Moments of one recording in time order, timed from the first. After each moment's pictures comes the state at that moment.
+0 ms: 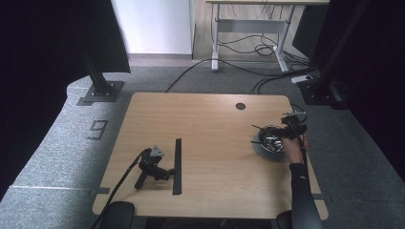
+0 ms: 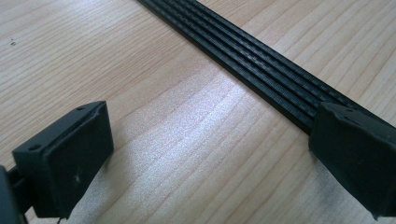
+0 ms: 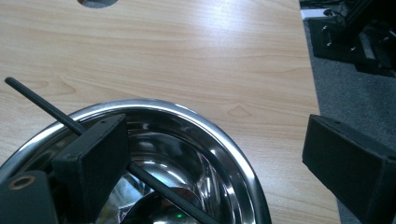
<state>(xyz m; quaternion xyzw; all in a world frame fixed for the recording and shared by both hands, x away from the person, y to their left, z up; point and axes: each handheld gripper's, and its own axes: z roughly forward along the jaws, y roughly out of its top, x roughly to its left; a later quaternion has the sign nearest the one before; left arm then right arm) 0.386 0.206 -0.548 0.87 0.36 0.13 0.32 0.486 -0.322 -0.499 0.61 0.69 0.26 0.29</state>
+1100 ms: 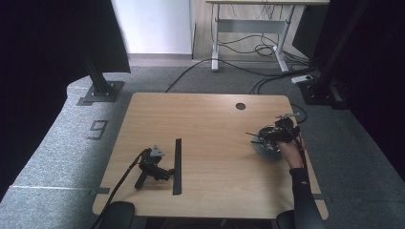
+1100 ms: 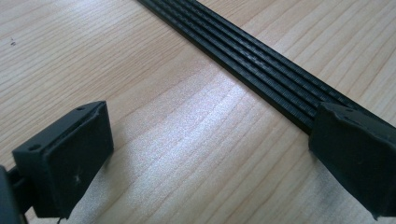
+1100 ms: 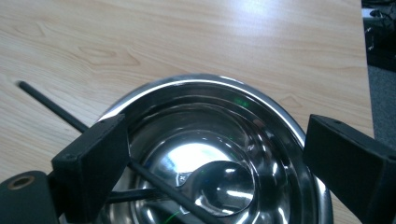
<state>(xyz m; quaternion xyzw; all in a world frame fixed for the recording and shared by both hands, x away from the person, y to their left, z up) 0.386 0.206 -0.548 0.87 0.36 0.13 0.32 0.469 -0.300 -0.488 0.57 0.73 0.27 0.25</state>
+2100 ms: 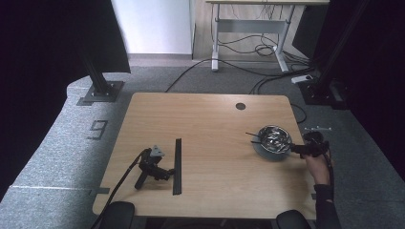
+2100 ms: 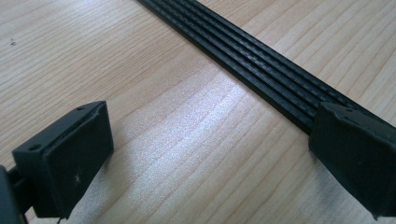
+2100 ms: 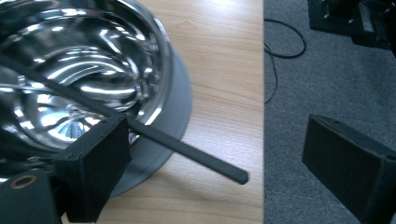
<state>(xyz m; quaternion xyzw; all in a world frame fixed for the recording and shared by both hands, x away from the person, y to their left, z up) 0.386 0.206 -0.548 0.87 0.36 0.13 0.32 0.418 -0.385 -0.503 0.62 0.70 0.24 0.26</state>
